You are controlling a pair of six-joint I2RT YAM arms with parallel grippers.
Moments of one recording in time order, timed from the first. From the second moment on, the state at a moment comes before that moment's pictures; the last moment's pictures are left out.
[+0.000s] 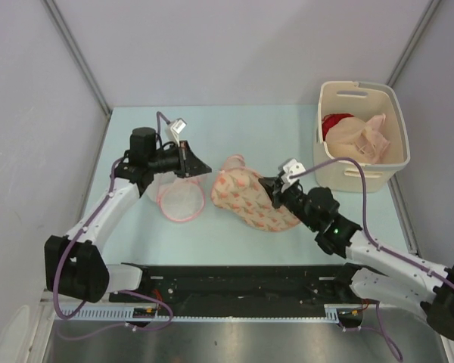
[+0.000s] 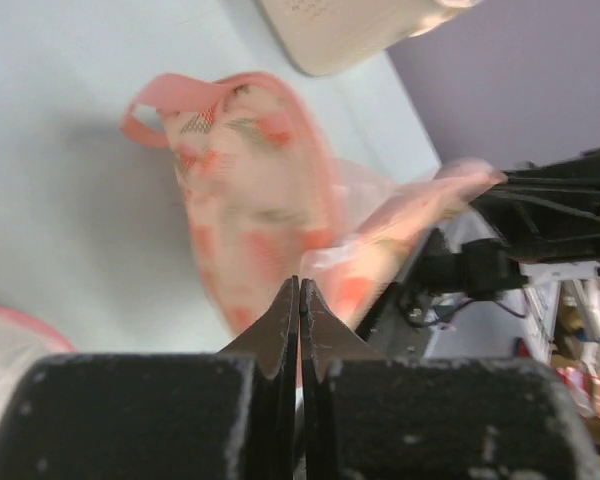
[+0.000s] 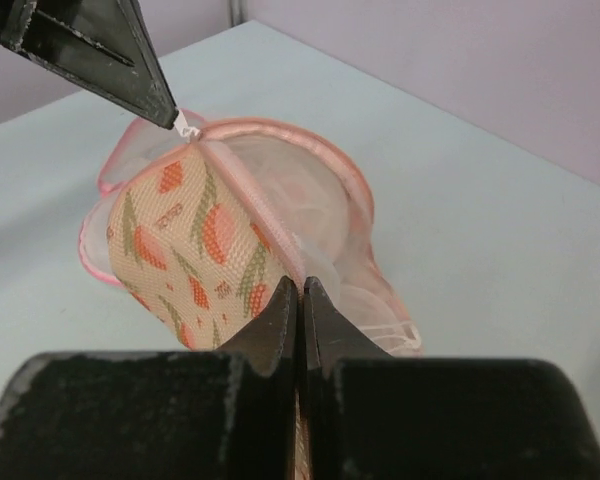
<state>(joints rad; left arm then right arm) -0.22 1.29 1.03 -0.24 0.82 -0.40 0.80 0.96 0.61 0.35 0.07 -0.05</state>
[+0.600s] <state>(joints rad) -0.20 1.37 0.90 -0.17 0.76 -0.46 0.92 1.07 0.53 0.49 0.55 0.15</state>
